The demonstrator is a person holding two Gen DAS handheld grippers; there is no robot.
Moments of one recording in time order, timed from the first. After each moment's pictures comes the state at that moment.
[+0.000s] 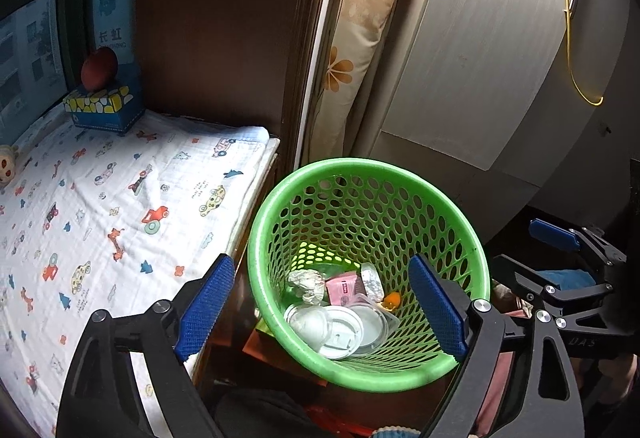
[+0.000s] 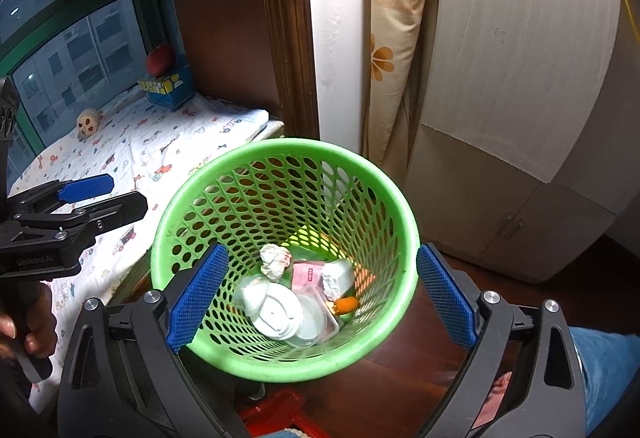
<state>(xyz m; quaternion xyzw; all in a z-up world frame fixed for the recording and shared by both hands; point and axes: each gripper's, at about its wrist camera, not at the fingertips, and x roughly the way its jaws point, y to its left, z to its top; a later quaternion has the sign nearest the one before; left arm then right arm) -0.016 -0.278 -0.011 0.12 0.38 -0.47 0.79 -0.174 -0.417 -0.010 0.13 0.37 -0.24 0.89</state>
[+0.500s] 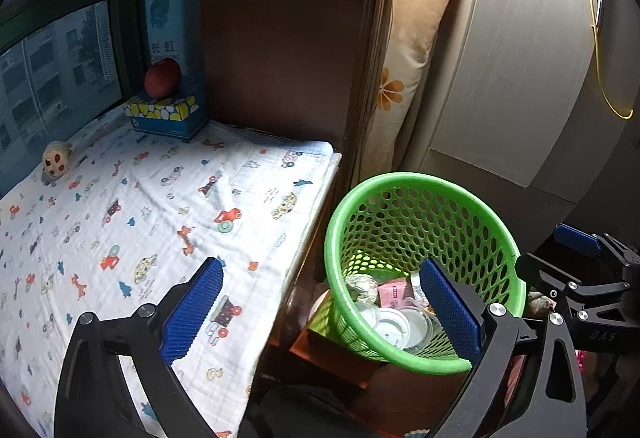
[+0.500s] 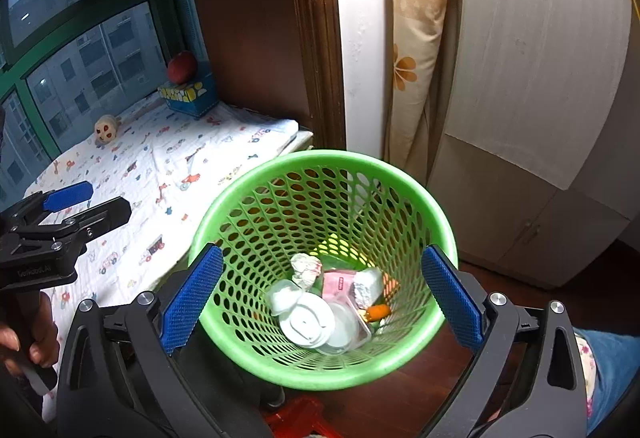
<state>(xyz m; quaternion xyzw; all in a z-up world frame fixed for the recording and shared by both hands) -0.009 -0.229 0.009 0.12 0.35 -0.39 0.84 -0.156 -0.393 -0.001 0.13 0.35 -0.22 0.90</state>
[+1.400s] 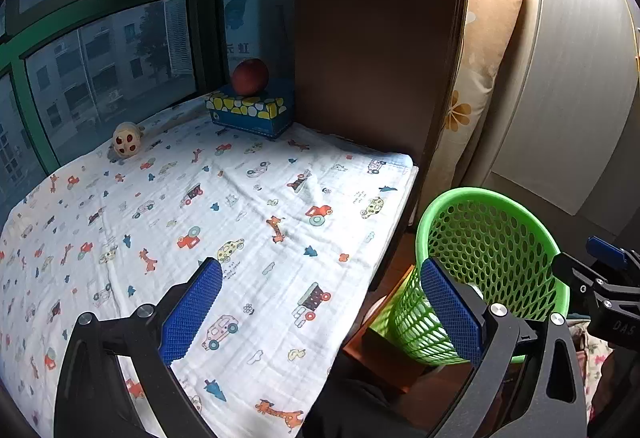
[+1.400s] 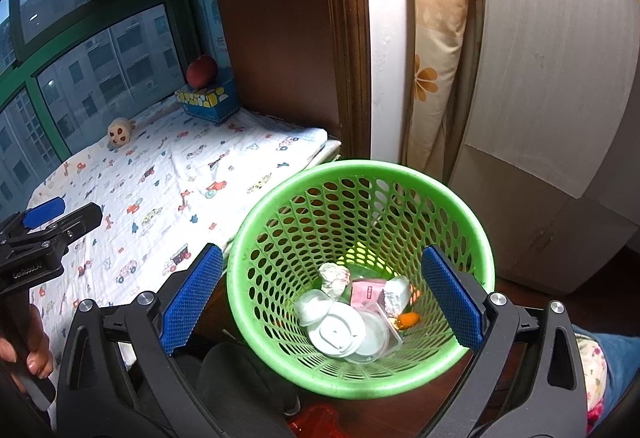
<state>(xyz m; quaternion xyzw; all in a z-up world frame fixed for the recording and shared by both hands) 0.006 -0.164 0.017 0.10 0.34 -0.29 0.89 -0.135 -0.360 0.002 0.13 0.34 -0.21 0.91</state>
